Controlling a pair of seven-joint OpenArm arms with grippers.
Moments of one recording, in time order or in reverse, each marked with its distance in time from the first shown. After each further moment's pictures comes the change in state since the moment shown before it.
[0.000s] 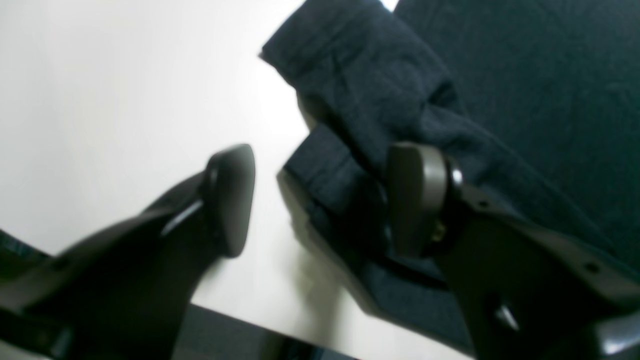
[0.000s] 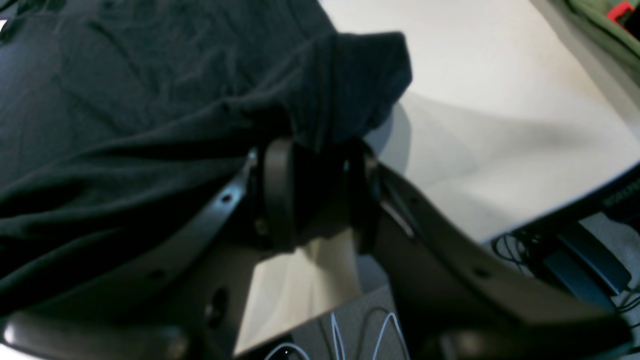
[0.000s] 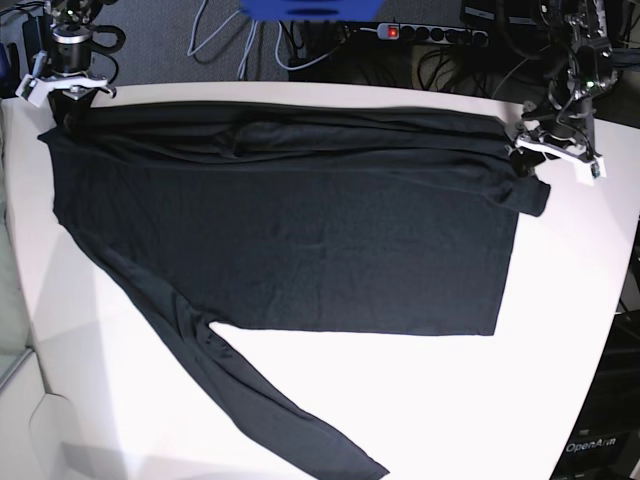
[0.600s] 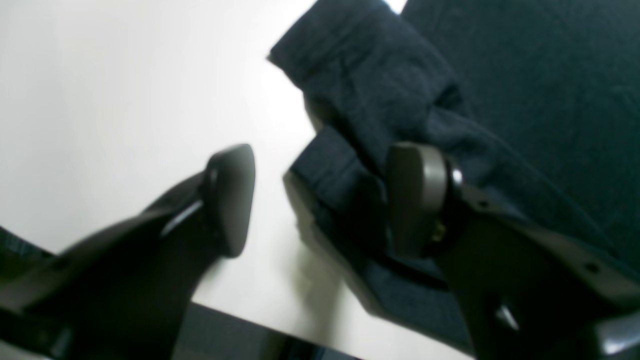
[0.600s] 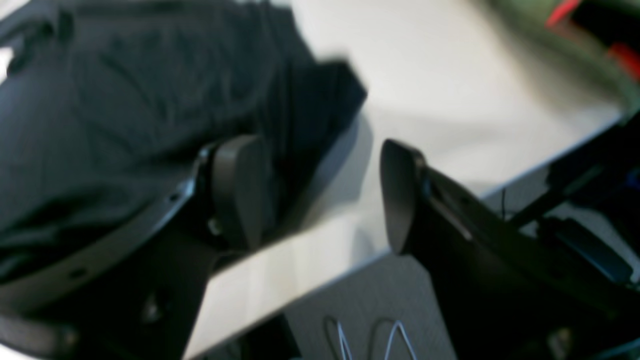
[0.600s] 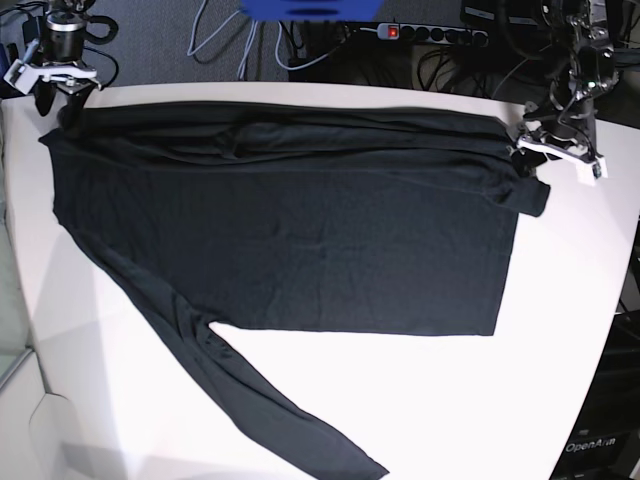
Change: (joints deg) left arm 0.0 -0.3 0.0 0.0 -0.2 0.2 0.0; right arm -0.3 -6.1 10.5 5.1 -1.0 7.0 -2.0
